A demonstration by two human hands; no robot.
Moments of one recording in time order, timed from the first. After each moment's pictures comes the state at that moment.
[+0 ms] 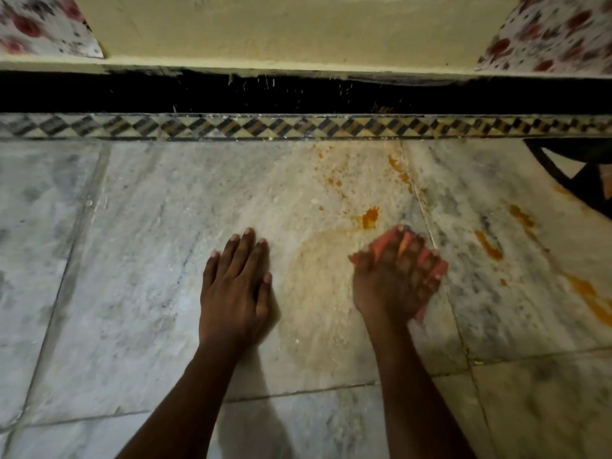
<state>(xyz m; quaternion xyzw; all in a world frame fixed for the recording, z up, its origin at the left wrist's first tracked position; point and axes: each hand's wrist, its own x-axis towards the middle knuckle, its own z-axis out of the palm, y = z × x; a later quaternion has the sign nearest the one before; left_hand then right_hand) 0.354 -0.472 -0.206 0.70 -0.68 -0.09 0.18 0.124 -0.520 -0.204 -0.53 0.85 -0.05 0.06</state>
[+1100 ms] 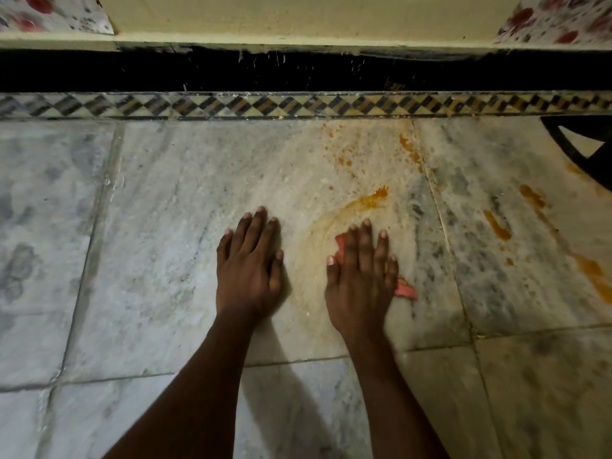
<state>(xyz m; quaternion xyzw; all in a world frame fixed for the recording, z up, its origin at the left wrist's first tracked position) 0.353 -0.472 -0.193 0.71 -0.68 -0.10 0.16 0.166 -0.469 -0.203 -0.67 0.74 -0.09 0.05</state>
